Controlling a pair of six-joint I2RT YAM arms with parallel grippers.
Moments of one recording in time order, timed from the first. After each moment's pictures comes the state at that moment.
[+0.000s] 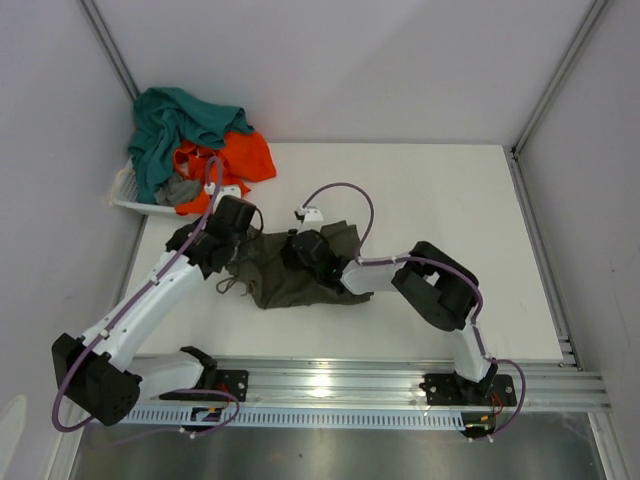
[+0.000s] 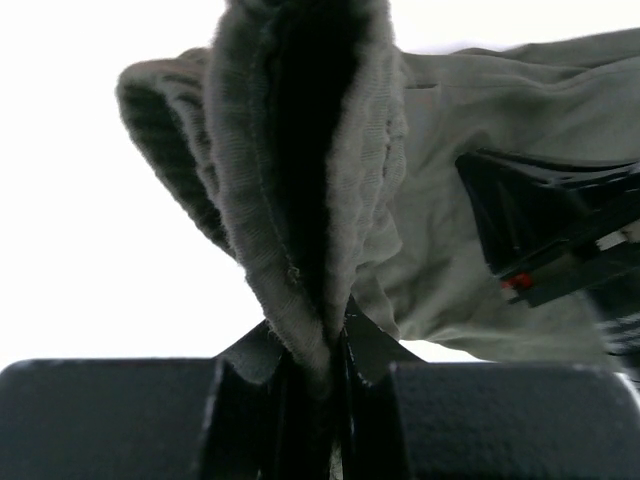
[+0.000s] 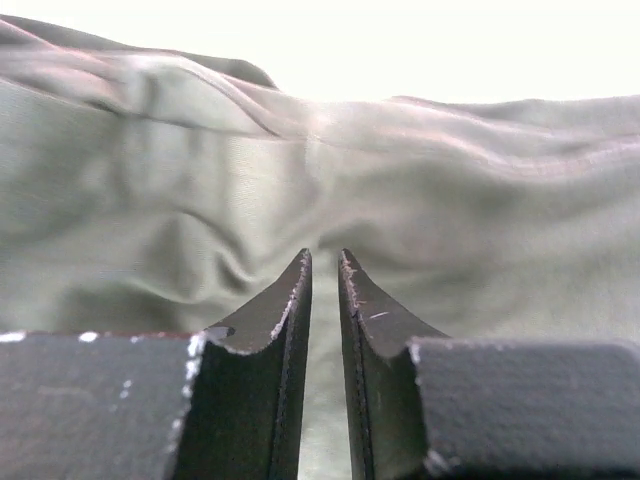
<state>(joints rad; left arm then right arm) -0.49 1.16 1.07 -0.88 -0.42 -0.52 0.99 2.07 1.20 0.42 0.31 0.64</state>
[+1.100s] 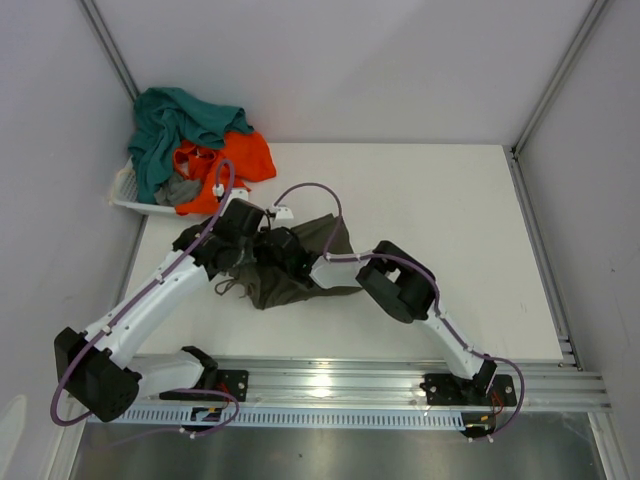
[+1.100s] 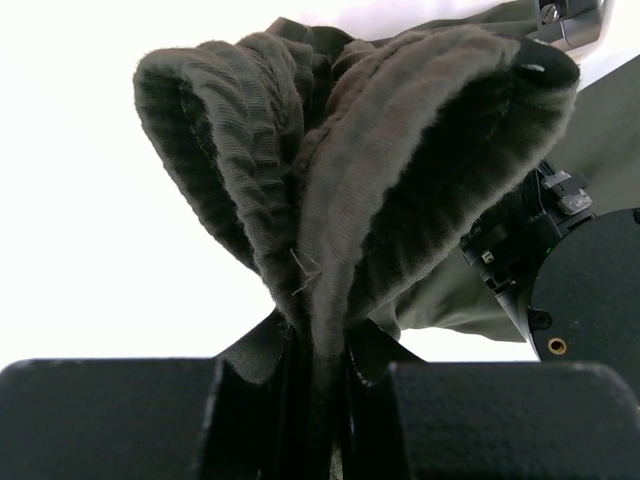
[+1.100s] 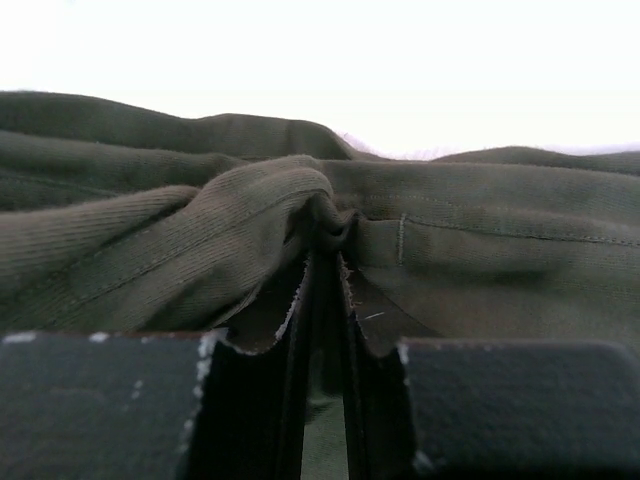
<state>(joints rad) -0.55 1.17 1.07 -0.90 -0.49 -0.50 1.01 2.37 1.58 0.42 0.26 0.69</state>
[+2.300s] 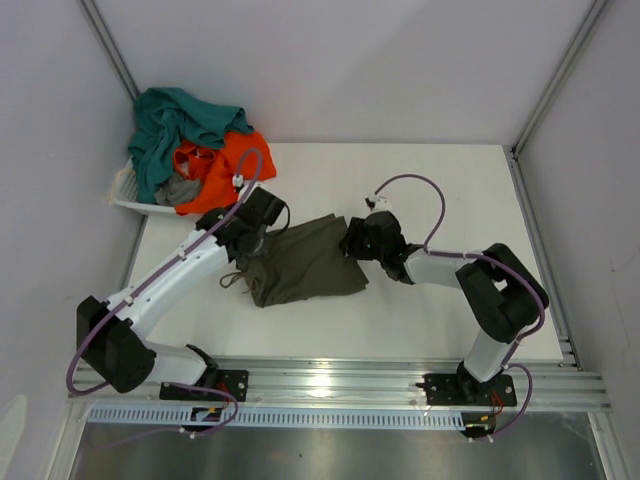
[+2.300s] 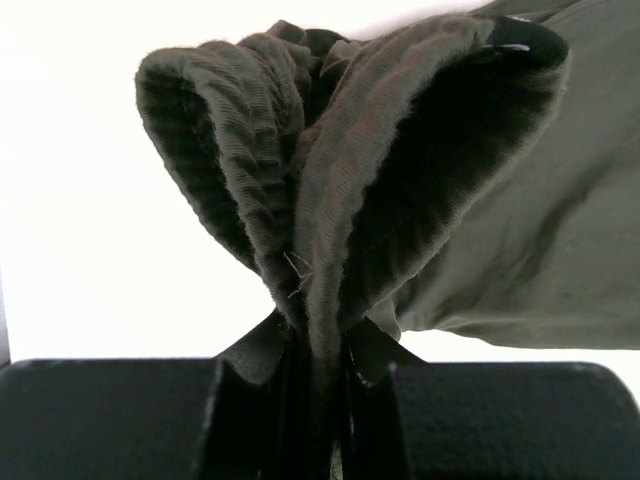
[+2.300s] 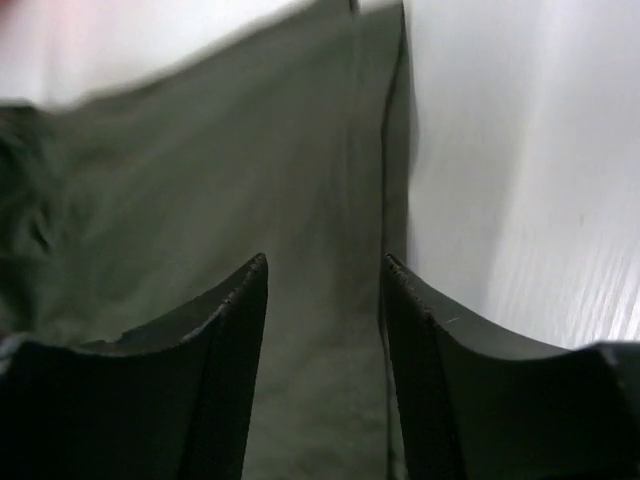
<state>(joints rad) -0.60 1.32 1.20 -0.98 -0.54 -0.51 0.63 1.73 0.88 0.31 0.07 0.60</state>
